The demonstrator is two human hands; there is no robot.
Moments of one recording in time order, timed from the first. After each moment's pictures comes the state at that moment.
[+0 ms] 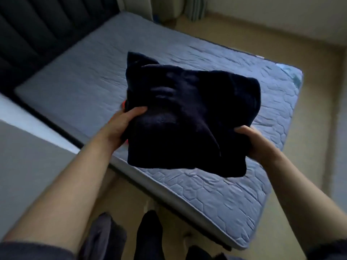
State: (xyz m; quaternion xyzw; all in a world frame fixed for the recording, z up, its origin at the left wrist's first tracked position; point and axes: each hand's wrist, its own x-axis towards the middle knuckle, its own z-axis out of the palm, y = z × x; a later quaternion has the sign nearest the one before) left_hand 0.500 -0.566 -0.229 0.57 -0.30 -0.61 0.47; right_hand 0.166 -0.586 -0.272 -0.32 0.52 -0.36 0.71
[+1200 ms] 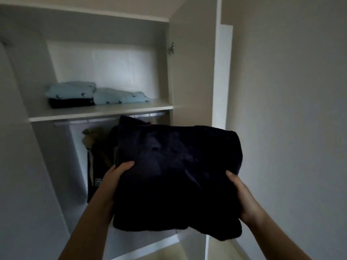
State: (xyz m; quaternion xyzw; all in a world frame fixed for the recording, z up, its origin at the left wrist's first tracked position) left_hand 0.430 0.542 0.002 0.52 0.25 0.34 0.74; right_hand 0.655 0.318 -0.039 -0.49 -0.23 0.40 0.74
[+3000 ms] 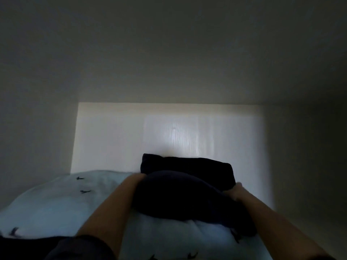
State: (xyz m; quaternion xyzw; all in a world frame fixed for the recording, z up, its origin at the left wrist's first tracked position) left_hand 0.727 1.480 0.241 0.67 0.53 0.39 0.34; right_hand 1.018 1.343 0.206 -0.83 -0.38 0.09 0.39
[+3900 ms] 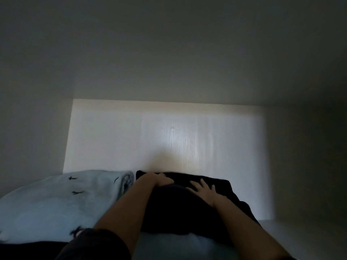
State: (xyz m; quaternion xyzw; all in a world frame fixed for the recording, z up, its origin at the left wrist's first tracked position) left_hand 0.784 1.473 0.257 0.87 0.49 0.07 0.08; right_hand 0.973 1.410 0.200 -0.78 -0.61 0.01 0.13
